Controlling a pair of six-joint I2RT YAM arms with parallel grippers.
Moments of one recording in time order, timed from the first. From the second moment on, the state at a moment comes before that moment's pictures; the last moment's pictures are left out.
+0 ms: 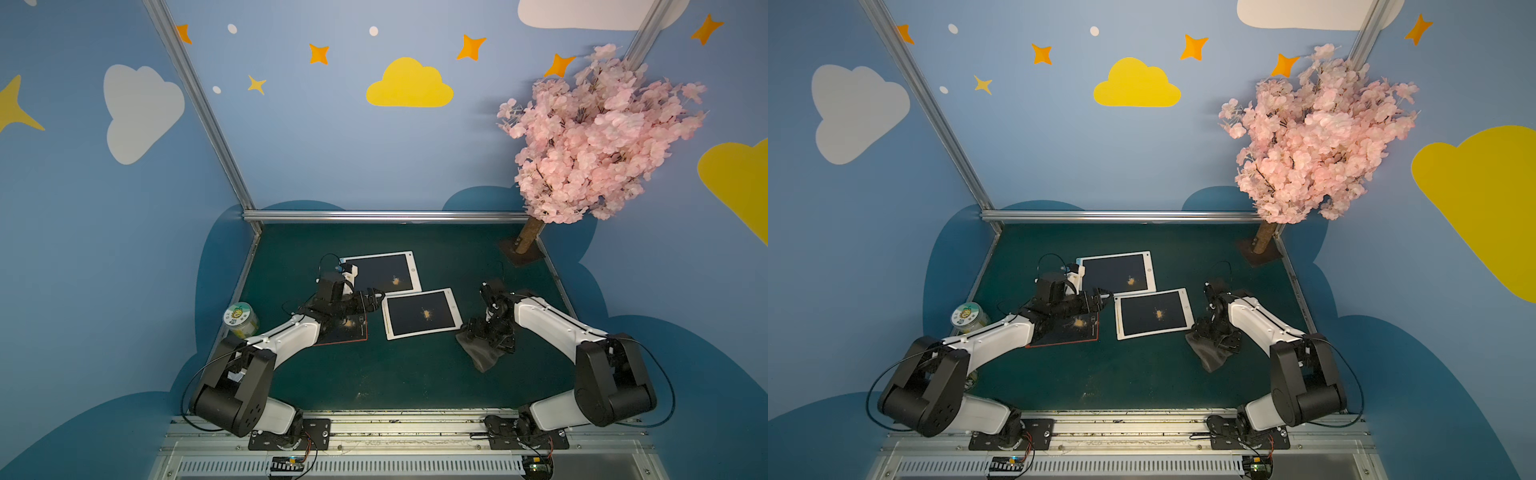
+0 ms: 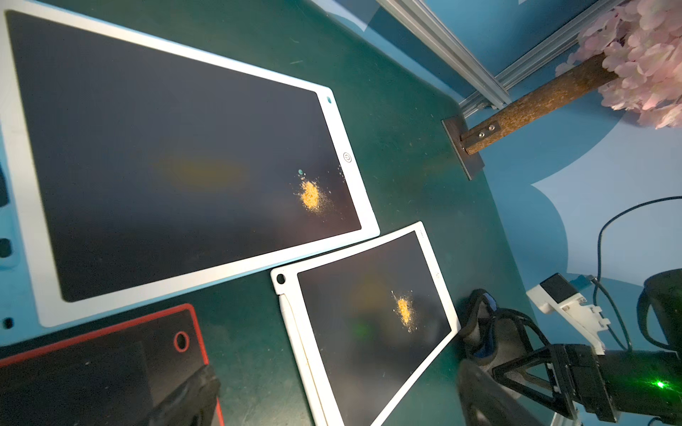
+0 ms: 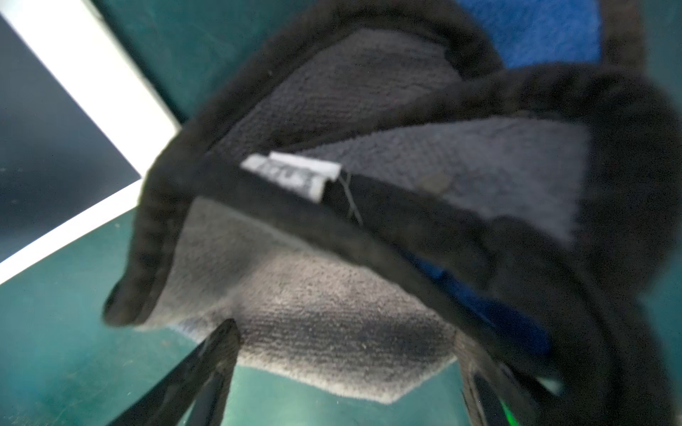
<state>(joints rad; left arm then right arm) -0.36 1.43 0.67 0.16 0.33 -0.55 0.34 1.48 0.87 -0.92 -0.06 0.58</state>
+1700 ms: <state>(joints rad) -0.49 1.65 0.98 -0.18 0.32 -0.64 0.35 1.54 1.31 -0.97 -0.13 0.34</state>
